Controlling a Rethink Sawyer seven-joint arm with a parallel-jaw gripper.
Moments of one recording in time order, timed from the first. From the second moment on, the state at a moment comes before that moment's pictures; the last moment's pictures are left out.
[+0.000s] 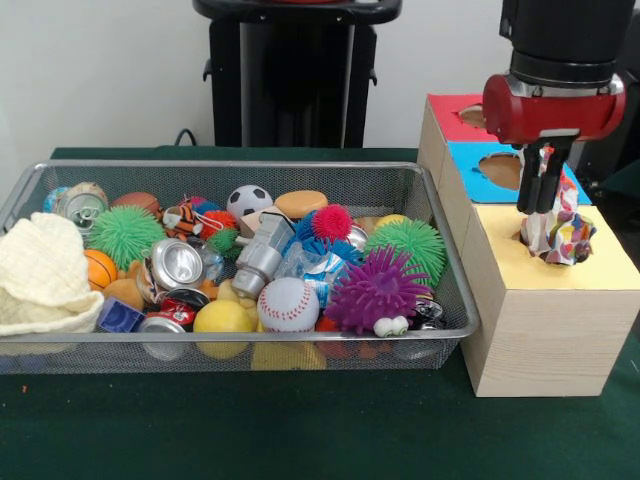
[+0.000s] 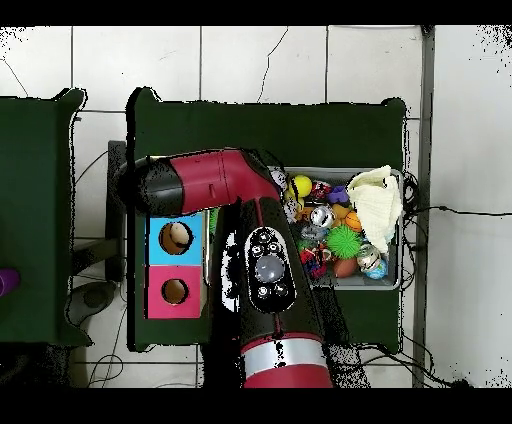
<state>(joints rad) -0.09 -0.66 0.17 1.42 -0.21 0.70 1.75</state>
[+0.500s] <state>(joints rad) -0.06 -0.66 0.12 1.50 -0.16 0.65 1.75</state>
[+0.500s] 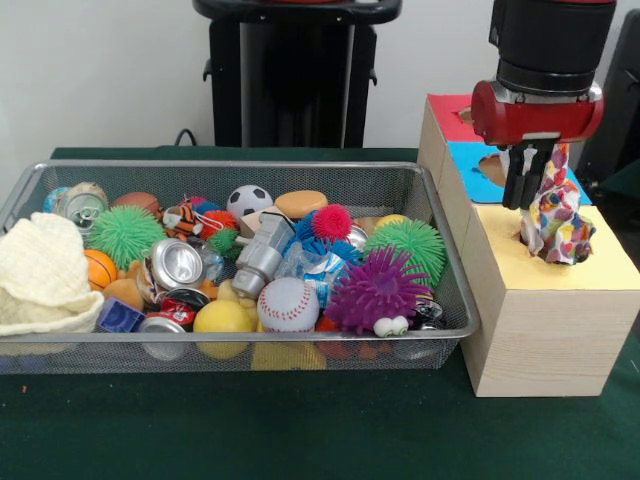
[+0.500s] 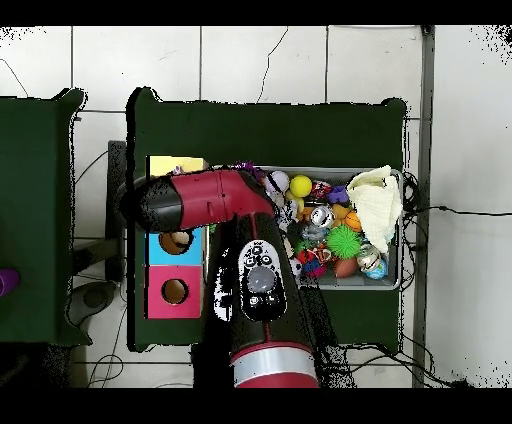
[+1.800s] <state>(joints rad) 0.07 -0.66 -0.02 1.51 -0.02 0.65 1.75</state>
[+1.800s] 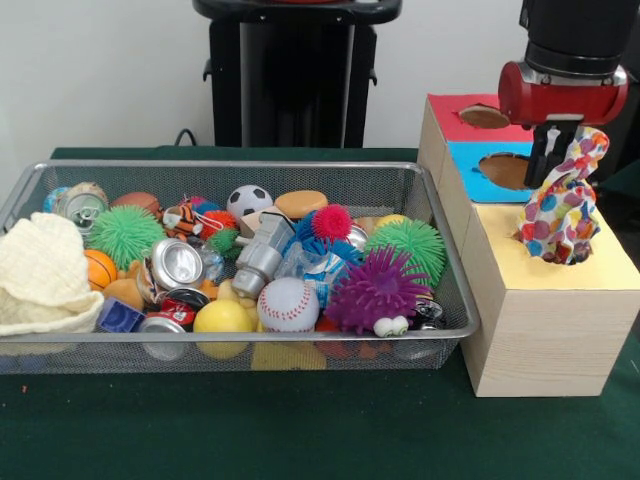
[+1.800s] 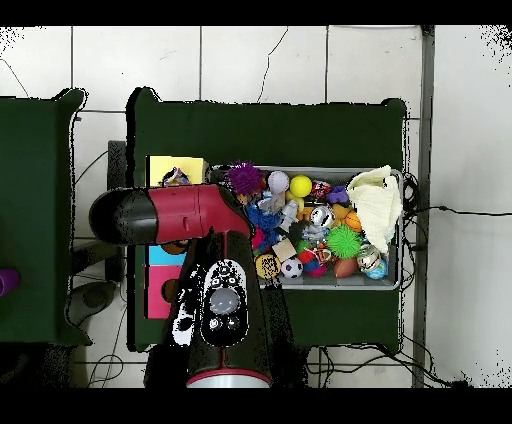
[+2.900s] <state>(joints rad) 0.06 -0.62 -0.03 1.51 0.01 0.65 1.75</state>
